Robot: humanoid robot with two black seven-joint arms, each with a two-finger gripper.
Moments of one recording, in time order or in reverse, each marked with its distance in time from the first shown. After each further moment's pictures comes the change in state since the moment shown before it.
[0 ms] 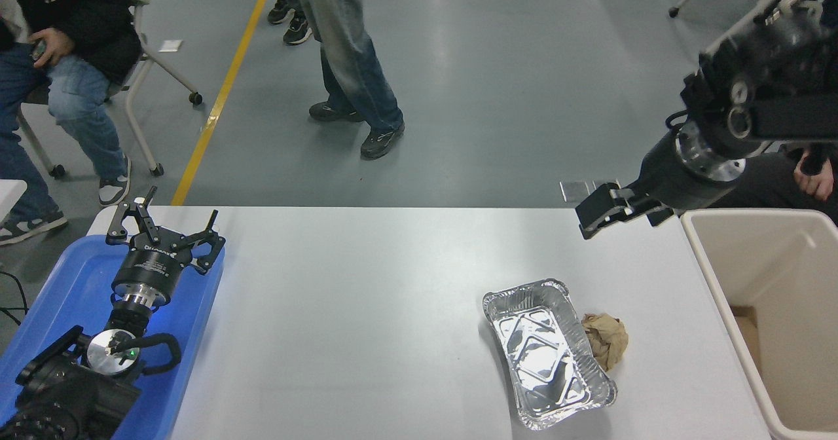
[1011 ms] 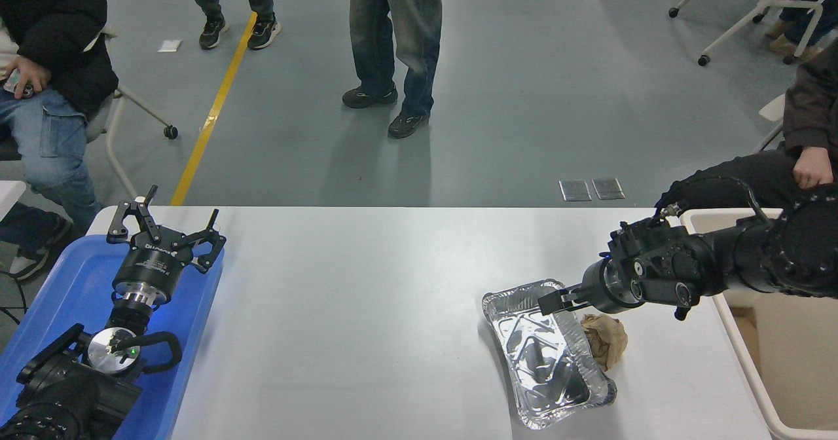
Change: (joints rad) left arm -0.003 -0.001 -0.001 0.000 0.000 0.000 0.000; right arm -0.706 0.107 0.190 -0.488 -0.148 -0.278 -0.039
